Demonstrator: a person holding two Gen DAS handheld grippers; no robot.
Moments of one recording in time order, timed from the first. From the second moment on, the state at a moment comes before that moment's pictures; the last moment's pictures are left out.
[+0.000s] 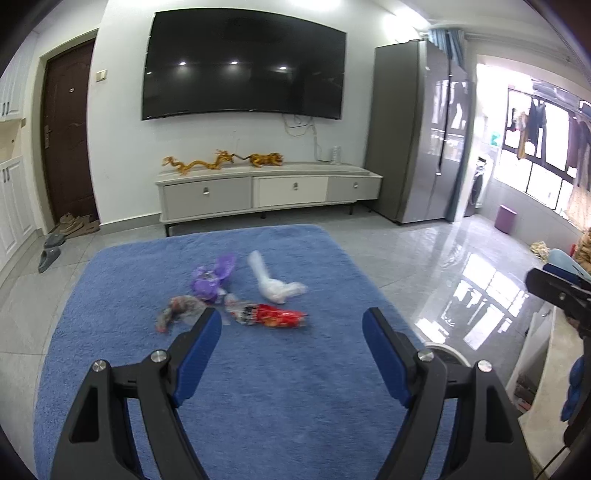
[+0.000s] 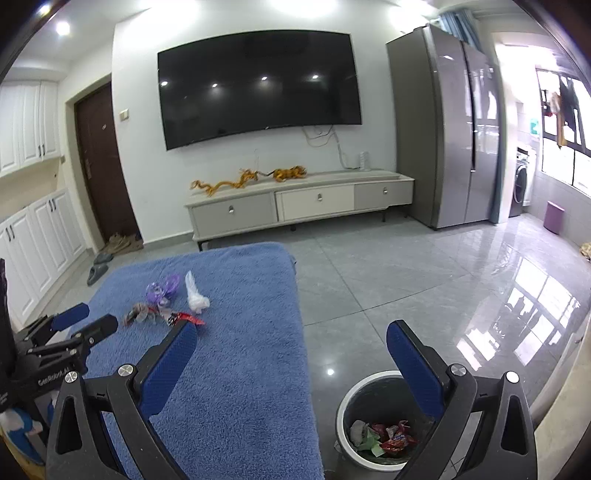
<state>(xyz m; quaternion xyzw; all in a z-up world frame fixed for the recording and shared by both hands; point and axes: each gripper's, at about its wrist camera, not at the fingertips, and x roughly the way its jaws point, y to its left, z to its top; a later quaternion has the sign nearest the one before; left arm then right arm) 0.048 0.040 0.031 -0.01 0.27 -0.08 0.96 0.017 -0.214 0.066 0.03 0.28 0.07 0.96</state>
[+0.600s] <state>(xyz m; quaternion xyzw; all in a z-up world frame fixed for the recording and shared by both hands) 0.119 0.172 -0.029 -0.05 0.36 0.01 0.93 0.136 -0.109 -0.008 0.00 0.39 0.26 0.88</state>
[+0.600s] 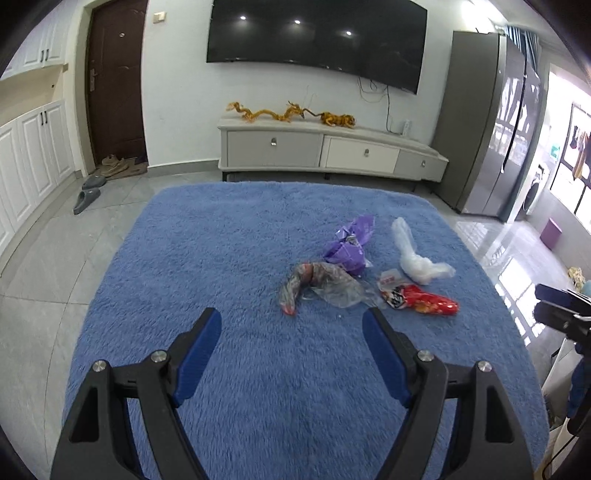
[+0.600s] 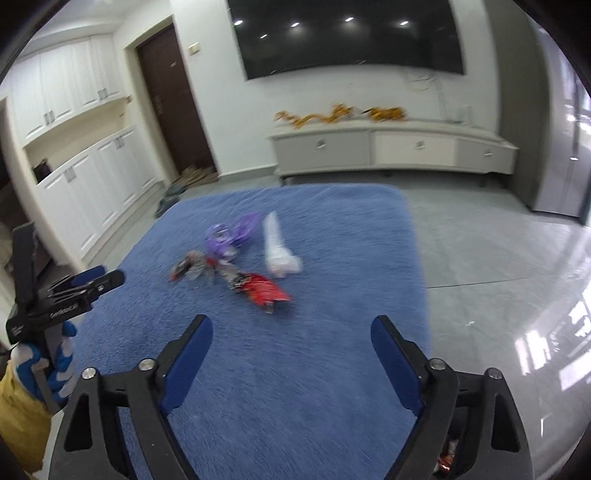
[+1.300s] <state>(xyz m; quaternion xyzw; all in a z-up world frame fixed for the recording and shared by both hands) 0.227 0.154 -0.093 -0.04 0.44 -0.04 0.90 0.221 -0.032 -0.077 -0.04 0.46 0.33 0.82</state>
